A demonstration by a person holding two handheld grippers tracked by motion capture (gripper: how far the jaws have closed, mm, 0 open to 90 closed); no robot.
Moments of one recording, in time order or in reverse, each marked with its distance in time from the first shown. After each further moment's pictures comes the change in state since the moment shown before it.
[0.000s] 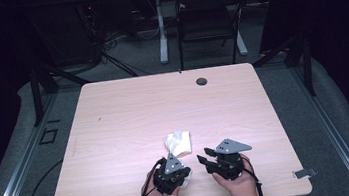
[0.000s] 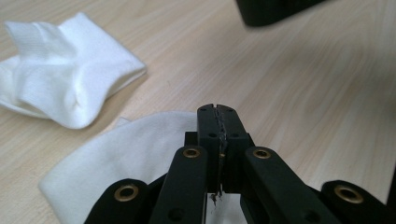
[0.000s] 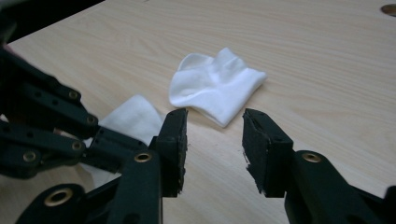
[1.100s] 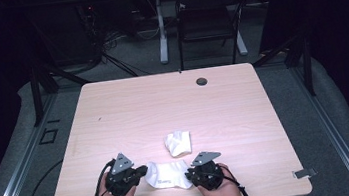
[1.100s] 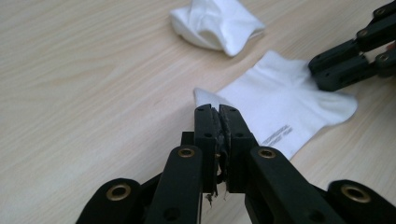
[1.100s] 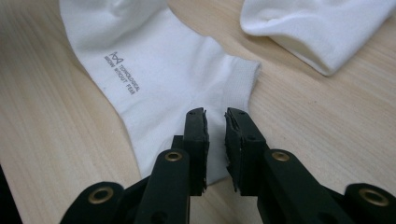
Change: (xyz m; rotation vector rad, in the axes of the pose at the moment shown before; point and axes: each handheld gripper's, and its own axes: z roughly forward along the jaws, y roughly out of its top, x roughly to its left) left arm 0.070 -0.044 -0.089 0.022 0.137 -0.118; right arm 0.033 -0.019 0.046 0.255 0.102 -0.089
